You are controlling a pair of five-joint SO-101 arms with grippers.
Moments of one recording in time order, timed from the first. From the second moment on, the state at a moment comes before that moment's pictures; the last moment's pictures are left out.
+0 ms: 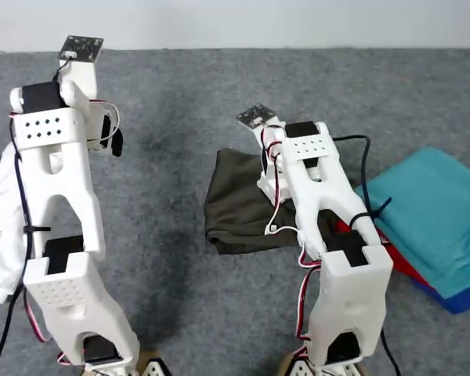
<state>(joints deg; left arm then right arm) -13.5 24.2 -35.7 99.6 -8.8 -13.6 25.9 -7.1 76.4 23.9</state>
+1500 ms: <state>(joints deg) -10.1 24.2 -32.8 99.6 -8.8 -6.2 -1.7 17.7 61.5 13.1</state>
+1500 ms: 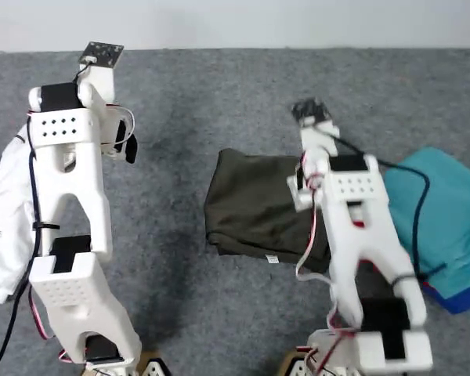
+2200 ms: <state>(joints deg) -10.2 24.2 -32.8 99.6 -8.8 -10.4 37.2 -13.6 68.6 21.1</state>
